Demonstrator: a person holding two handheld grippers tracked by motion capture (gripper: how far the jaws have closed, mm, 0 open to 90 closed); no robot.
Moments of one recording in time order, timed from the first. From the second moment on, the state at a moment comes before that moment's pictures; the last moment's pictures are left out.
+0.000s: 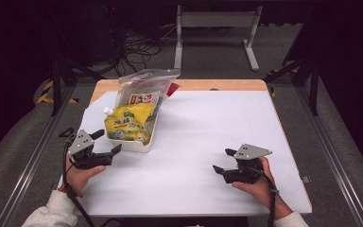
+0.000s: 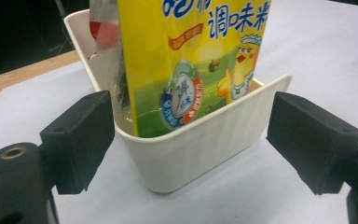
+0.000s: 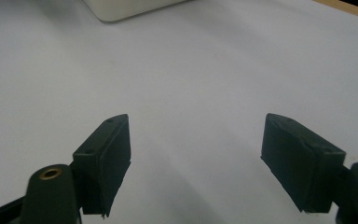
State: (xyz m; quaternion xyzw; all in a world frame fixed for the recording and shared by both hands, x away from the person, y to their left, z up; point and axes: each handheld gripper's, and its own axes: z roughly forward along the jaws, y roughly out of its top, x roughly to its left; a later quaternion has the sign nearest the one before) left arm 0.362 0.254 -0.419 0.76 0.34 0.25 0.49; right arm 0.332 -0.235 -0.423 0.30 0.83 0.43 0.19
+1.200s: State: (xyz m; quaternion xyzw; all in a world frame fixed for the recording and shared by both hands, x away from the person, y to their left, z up) left arm 0.328 0.195 -0.428 0.81 0.27 0.20 0.48; right arm 0.326 -0.266 -0.423 0.32 0.83 0.39 0.25
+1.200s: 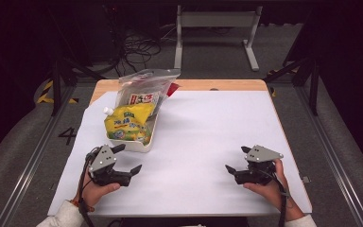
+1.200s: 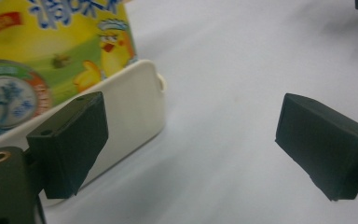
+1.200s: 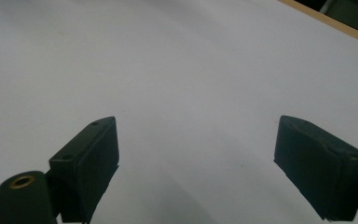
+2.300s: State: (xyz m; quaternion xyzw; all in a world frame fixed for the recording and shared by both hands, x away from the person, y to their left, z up) left arm 0.334 0.168 -0.447 0.85 0.22 0.16 0.45; right arm 0.309 -0.279 -0.435 0.31 0.82 0.39 0.28
